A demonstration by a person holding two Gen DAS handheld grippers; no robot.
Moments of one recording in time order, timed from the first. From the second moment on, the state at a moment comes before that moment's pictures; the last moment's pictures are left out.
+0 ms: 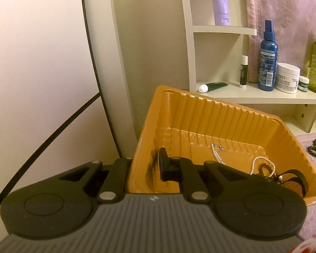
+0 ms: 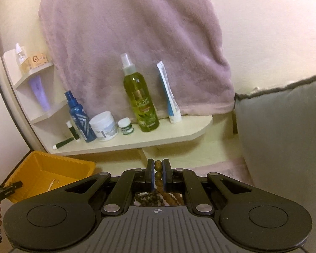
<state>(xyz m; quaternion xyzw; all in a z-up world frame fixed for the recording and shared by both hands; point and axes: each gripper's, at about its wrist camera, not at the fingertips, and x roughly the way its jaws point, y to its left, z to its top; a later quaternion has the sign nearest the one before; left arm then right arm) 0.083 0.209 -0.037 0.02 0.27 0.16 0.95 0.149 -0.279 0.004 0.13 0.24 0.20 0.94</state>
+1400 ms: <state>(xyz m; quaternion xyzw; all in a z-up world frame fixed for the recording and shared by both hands) 0.076 0.212 -0.031 0.01 0.25 0.15 0.96 0.150 -0.098 0.109 0.09 0.17 0.43 0.88</state>
